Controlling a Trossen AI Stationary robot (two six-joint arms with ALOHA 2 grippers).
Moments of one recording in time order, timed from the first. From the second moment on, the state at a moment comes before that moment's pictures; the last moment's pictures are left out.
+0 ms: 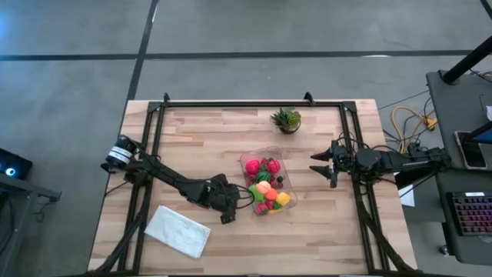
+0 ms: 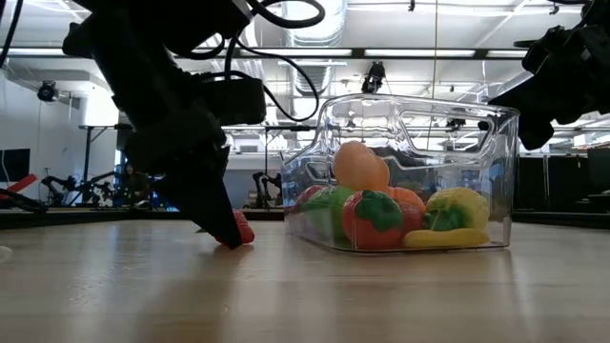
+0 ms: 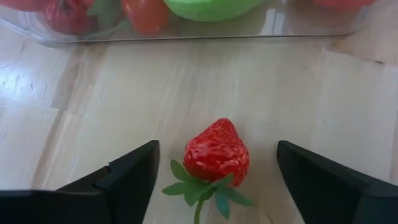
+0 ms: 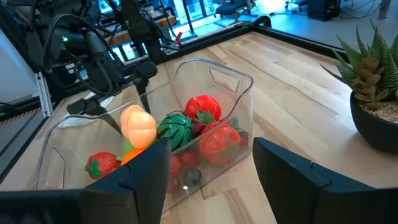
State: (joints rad) left arm -0.35 1.79 0.98 -0.26 -0.34 -0.55; right arm 0.11 0.11 0.09 -0.20 0.26 0.34
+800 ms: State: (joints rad) left arm -0.35 1.72 1.08 -0.29 -0.35 -0.60; right arm 0.11 0.11 0.09 -0.20 0.26 0.34
